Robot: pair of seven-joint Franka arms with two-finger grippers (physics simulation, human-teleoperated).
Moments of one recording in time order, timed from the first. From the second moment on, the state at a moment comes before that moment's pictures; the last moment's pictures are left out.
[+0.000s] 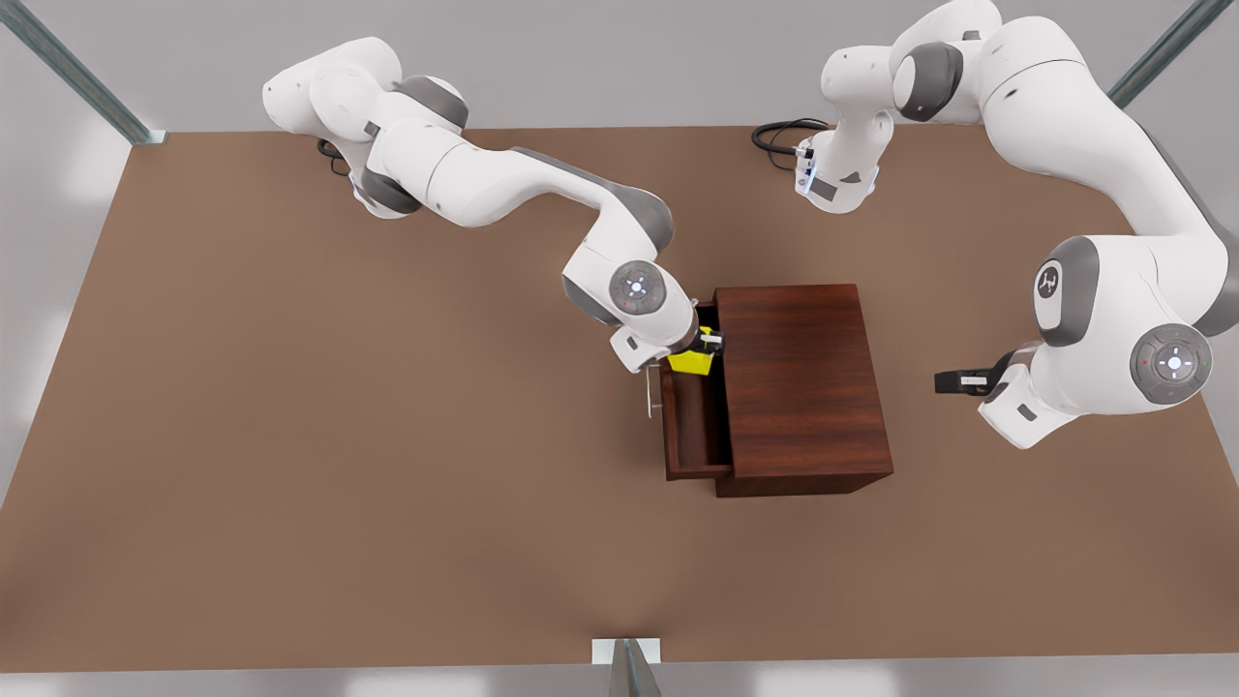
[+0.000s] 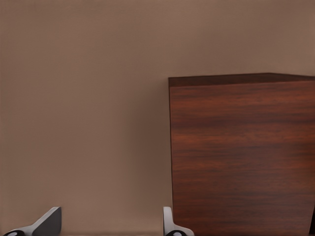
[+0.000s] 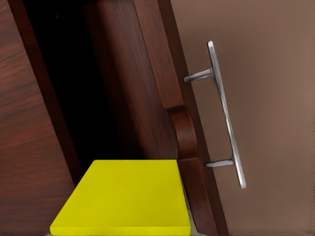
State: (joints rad) left arm -0.07 0.57 0.02 -0.93 0.03 1.23 -0.02; right arm 0.58 1.05 0.61 -0.72 -0.21 1.83 1.15
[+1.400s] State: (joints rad) left arm -0.68 0.74 0.02 -1.12 -0.21 1.89 -1.92; right arm 0.18 0.16 -0.10 -1.43 0.01 1.56 0.32
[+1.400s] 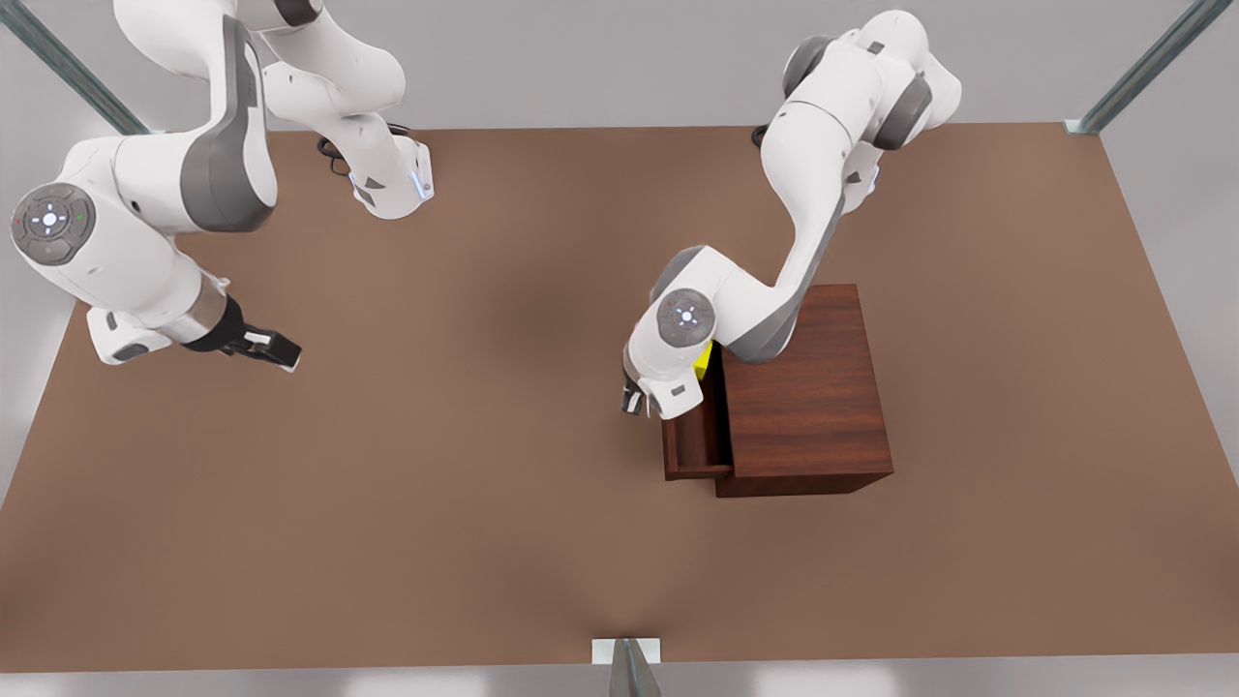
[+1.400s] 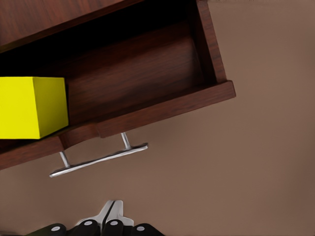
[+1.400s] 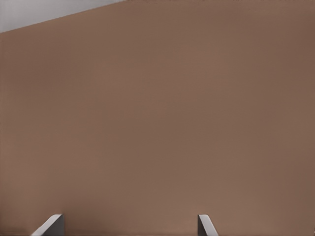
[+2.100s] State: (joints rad) left arm -0.70 0.78 0.02 -1.18 -0.14 1.85 -2.16; right arm 0.18 0.16 -0.10 -1.42 0.01 1.56 0.15
